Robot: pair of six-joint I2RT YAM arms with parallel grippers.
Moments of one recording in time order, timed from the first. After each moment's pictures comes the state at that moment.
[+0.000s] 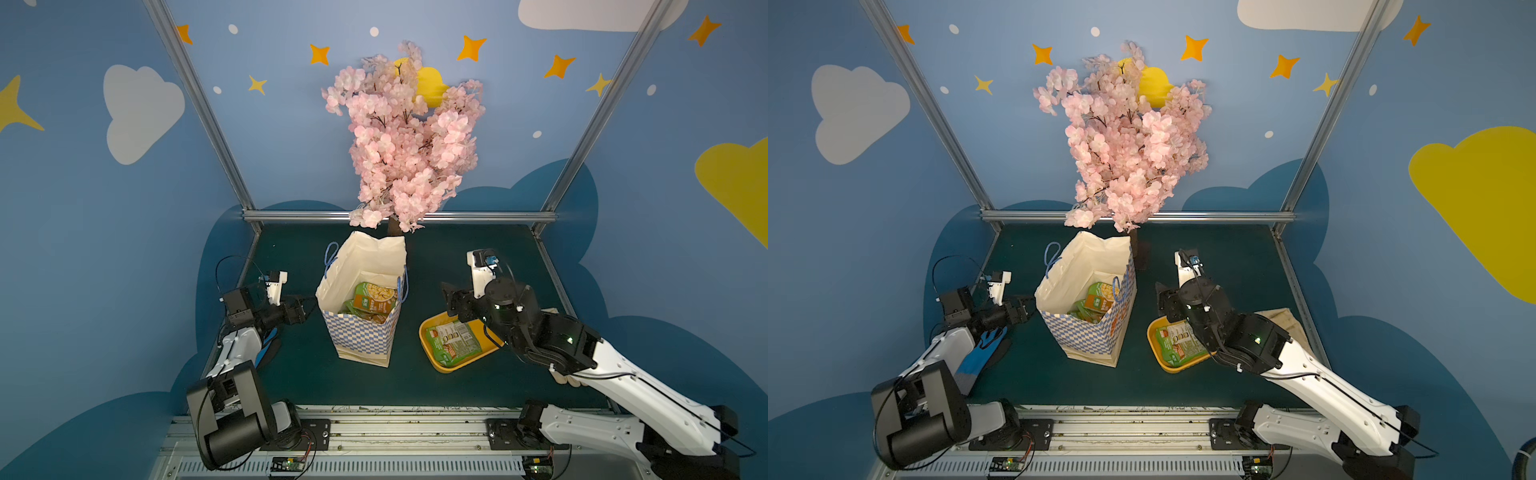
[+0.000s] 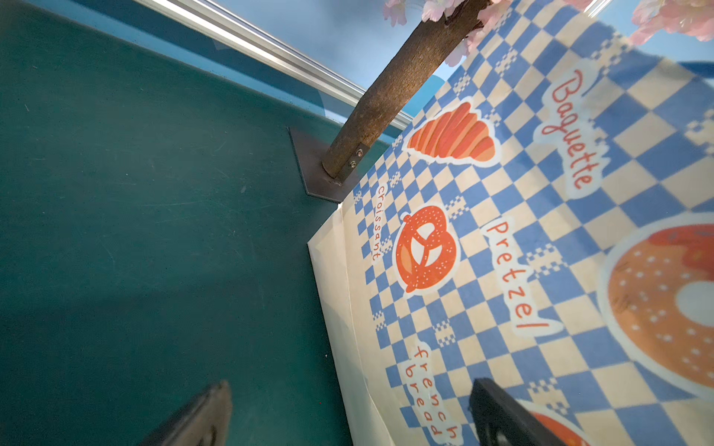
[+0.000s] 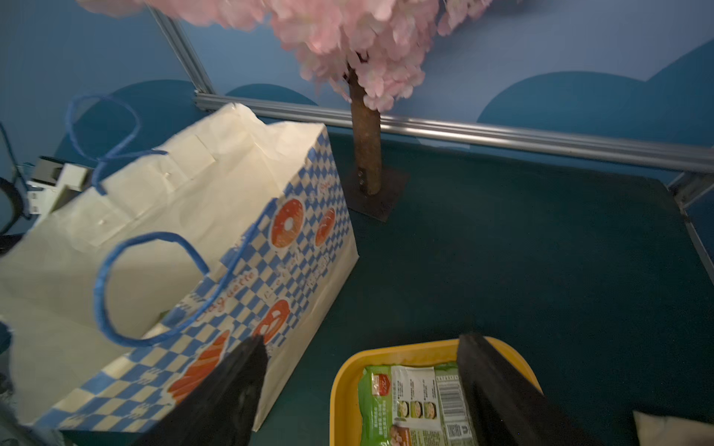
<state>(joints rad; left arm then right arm) 0.45 1.29 0.60 -0.08 1.11 0.07 0.99 1.00 1.13 -0.69 0.52 0.41</state>
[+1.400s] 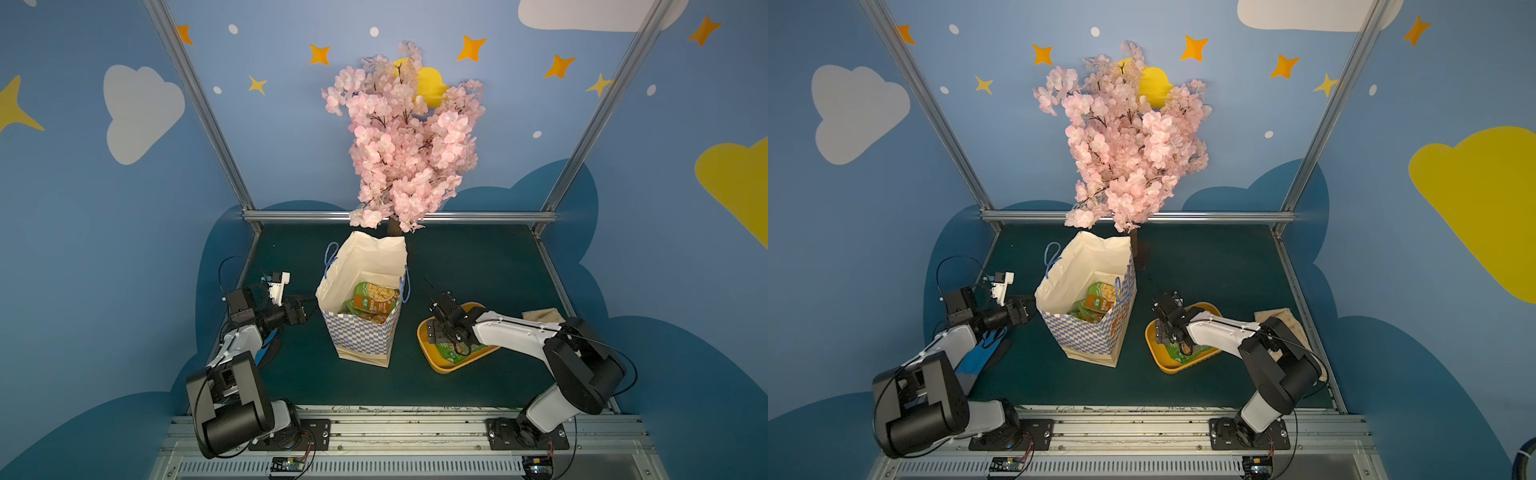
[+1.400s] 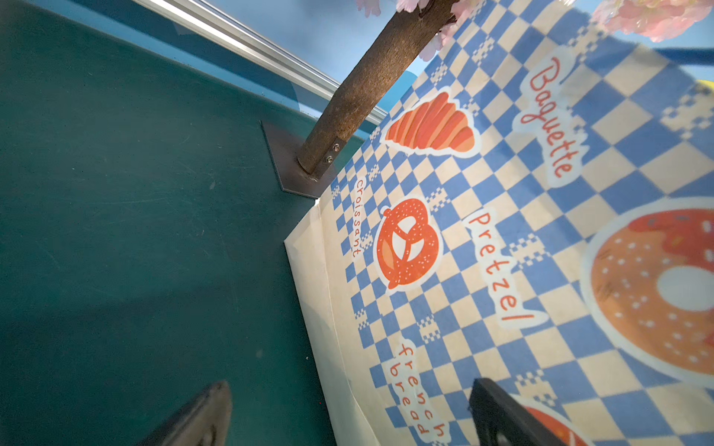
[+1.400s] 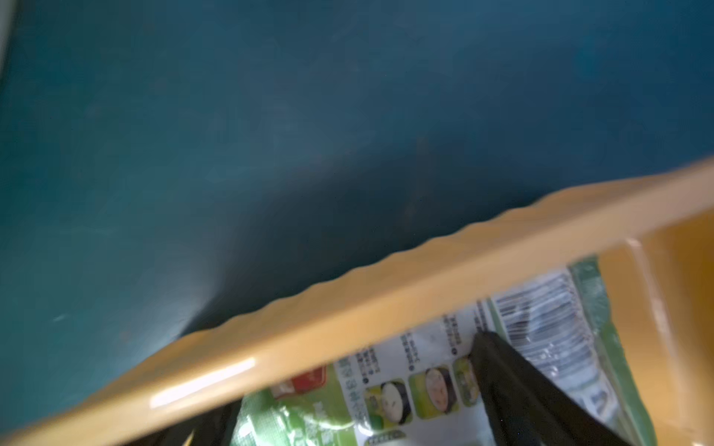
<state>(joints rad) 0.44 1.34 0.60 -0.05 1.19 0.09 0.75 1.61 0.83 -0.45 0.32 0.58</state>
